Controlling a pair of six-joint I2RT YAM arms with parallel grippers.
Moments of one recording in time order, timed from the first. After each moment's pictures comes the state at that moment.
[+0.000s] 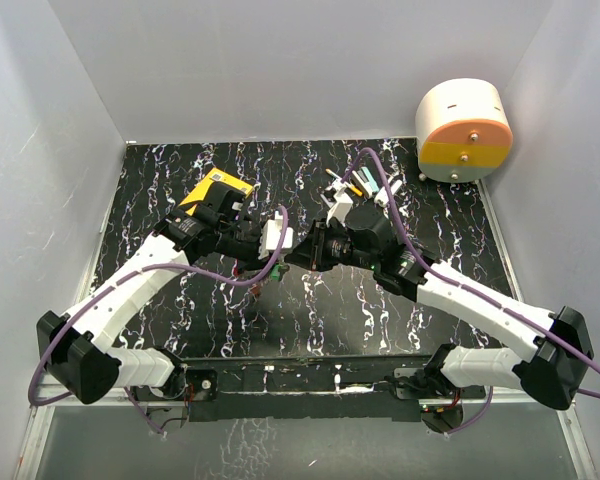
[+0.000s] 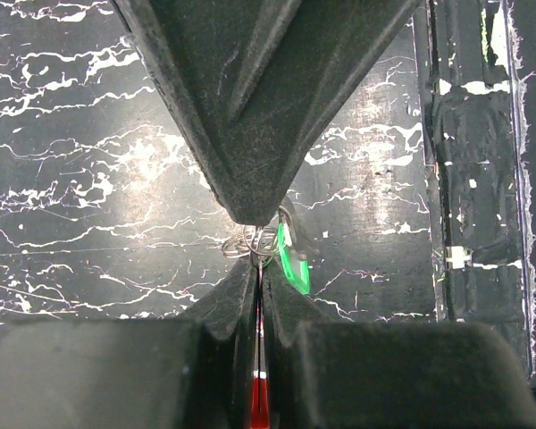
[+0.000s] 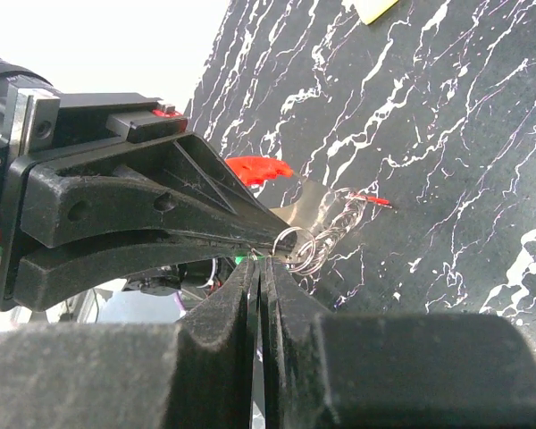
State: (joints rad) left arm -0.61 1.28 1.21 -0.87 0.69 0.85; right arm 0.83 1.18 0.95 -0.12 -0.22 0.74
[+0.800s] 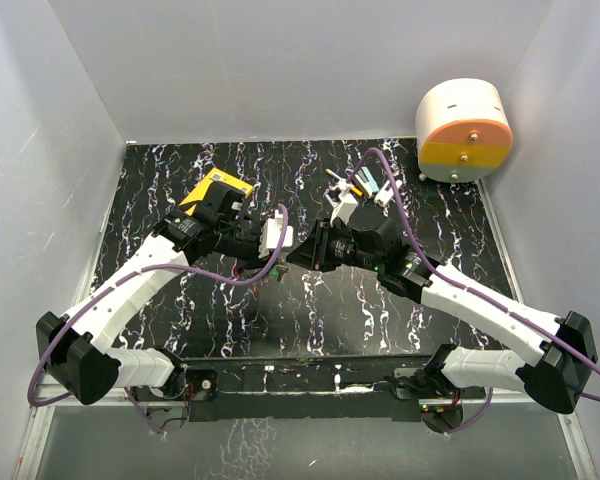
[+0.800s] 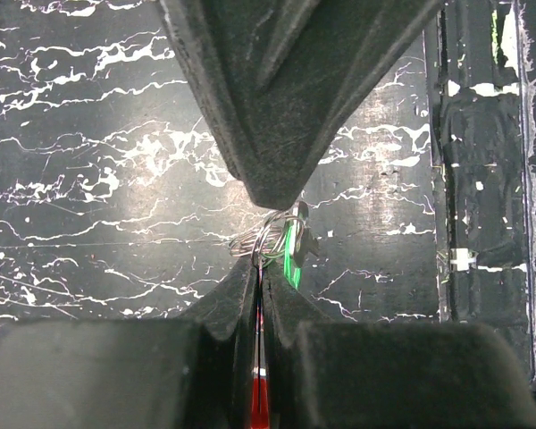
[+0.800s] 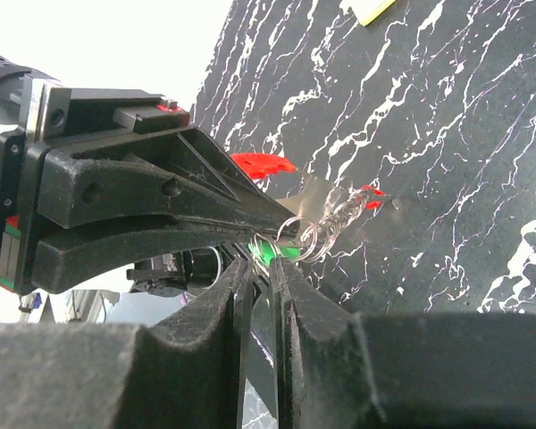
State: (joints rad) left arm -0.61 1.28 1.21 -0.86 0.67 0.84; right arm 0.83 1.15 0.95 -0.14 -0.21 0.77
